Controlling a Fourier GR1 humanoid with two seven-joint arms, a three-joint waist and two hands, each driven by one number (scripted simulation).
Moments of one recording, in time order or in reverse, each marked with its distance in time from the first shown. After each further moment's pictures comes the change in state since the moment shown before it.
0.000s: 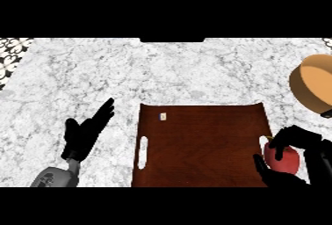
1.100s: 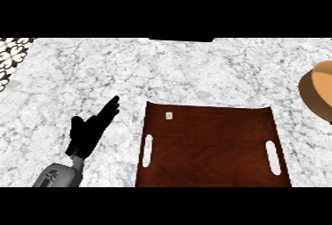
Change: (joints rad) left arm -0.030 -0.011 -0.018 -0.003 -0.017 -0.011 0.008; right arm -0.126 -0.335 -0.321 0.486 -0.424 0.773 -0.573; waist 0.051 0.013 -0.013
